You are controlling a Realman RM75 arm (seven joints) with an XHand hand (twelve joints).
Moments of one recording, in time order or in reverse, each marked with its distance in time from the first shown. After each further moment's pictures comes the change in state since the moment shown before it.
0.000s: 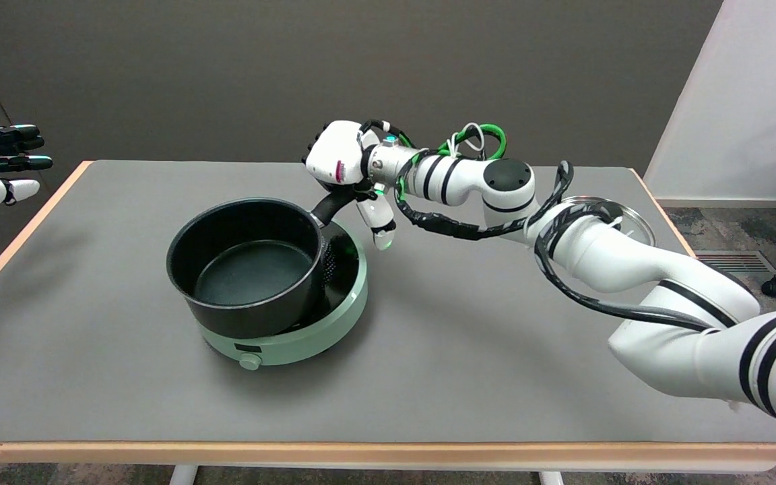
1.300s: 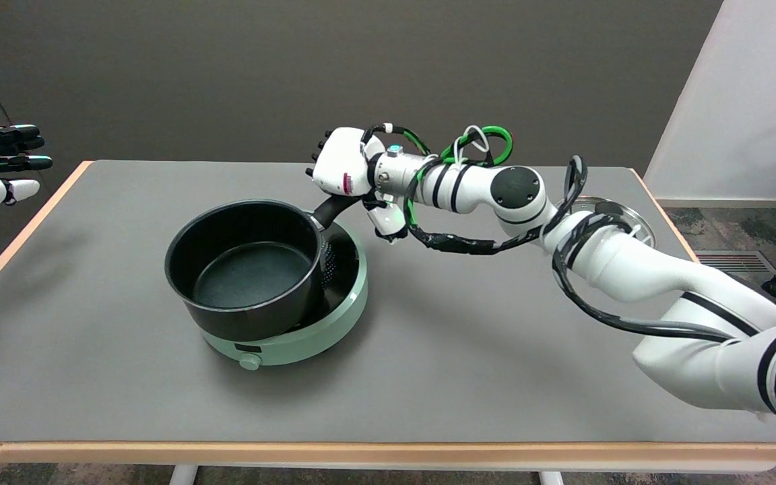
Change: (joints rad) arm -0.059 0.076 -0.031 0.182 -0.229 -0.035 0.134
